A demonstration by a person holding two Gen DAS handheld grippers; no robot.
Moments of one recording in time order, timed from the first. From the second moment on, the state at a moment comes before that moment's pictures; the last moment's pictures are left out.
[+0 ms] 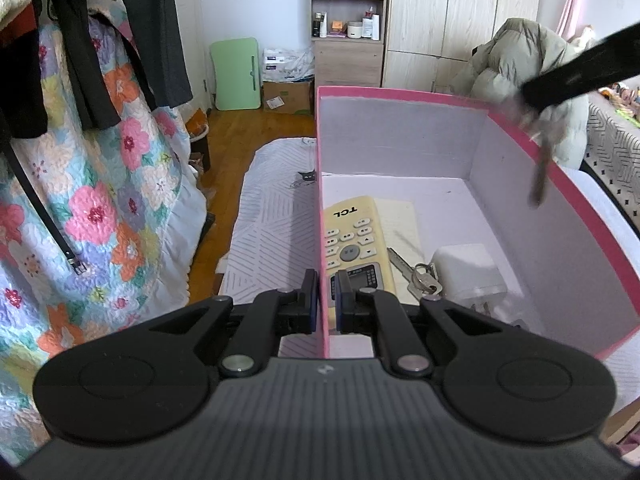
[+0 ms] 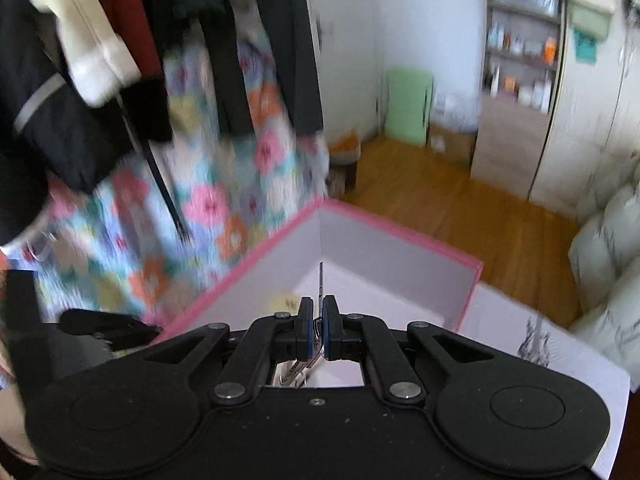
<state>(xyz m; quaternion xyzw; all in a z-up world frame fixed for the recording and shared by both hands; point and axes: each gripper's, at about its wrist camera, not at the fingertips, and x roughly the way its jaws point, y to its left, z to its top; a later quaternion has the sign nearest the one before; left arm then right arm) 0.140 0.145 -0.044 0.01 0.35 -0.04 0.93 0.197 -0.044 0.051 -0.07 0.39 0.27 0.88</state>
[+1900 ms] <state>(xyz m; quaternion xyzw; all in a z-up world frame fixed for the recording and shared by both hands) 0.172 0.112 -0.025 0.03 0.41 0.09 0.91 0.277 -0.243 -0.099 0.12 0.51 0.16 0.84</state>
